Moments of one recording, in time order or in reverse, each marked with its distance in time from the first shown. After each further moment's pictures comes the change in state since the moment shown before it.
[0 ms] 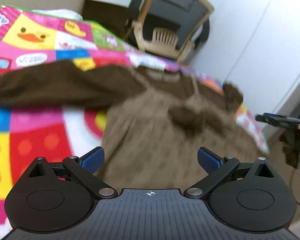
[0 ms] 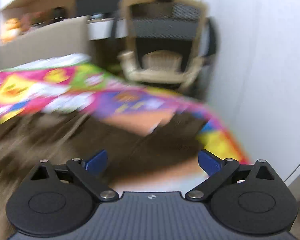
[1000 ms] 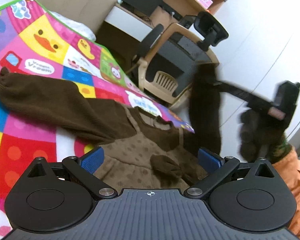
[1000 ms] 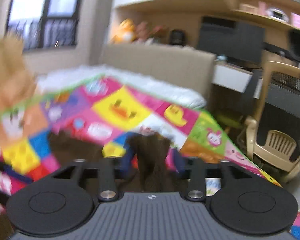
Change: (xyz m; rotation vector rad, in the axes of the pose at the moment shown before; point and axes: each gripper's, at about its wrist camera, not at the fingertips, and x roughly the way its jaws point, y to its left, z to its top) left arm -0.027 0.011 0.008 -0.222 -0.208 -0.081; right arm -0.054 0.236 0.053 -0.463 -0.218 0.644
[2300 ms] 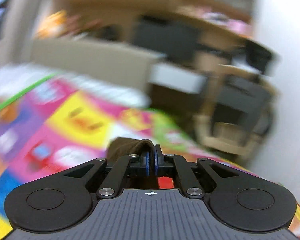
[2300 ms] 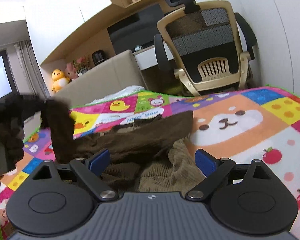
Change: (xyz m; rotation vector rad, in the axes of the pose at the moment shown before) left arm 0.088 -0.046 0.065 0.224 -0.292 0.364; right arm -0.130 -0.063 -0.201 0.650 -0.117 -0.198
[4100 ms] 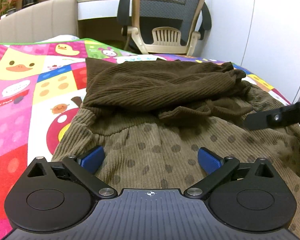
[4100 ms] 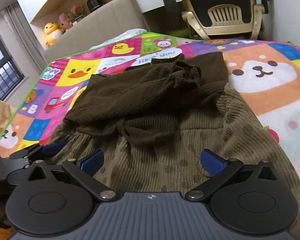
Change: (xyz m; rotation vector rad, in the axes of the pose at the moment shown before) left arm -0.030 -0.036 -0.136 0.321 0.373 -0.169; right arm 0.059 0.057 -0.008 0.018 0.361 -0.046
